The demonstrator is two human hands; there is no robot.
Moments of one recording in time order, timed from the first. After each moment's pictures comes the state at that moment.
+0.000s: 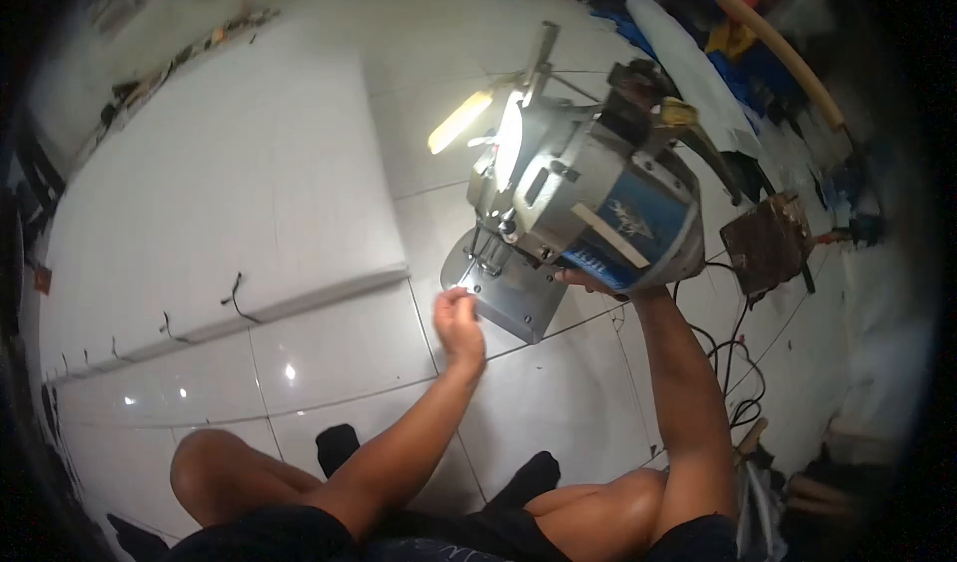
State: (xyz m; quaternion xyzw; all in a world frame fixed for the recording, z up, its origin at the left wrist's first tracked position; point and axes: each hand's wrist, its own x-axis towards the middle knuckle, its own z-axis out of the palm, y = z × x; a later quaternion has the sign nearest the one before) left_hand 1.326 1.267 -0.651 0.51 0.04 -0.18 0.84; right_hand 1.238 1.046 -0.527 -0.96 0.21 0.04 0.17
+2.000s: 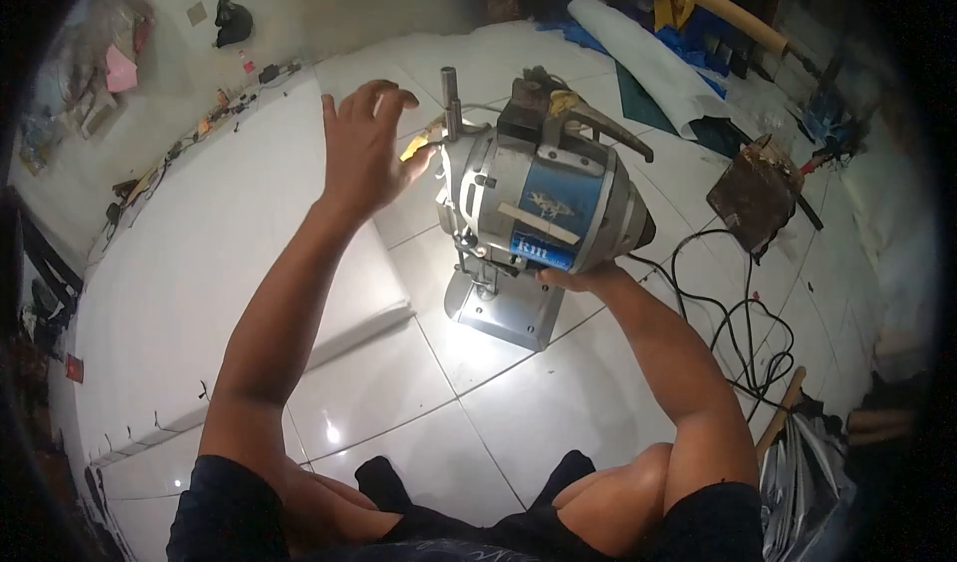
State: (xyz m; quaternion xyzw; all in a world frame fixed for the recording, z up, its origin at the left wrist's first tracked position) left_hand 1.489 1.240 -0.369 0.69 -0.59 0.35 0.24; right_hand 1.239 1.053 -0.557 -0.96 0.23 0.00 0.15
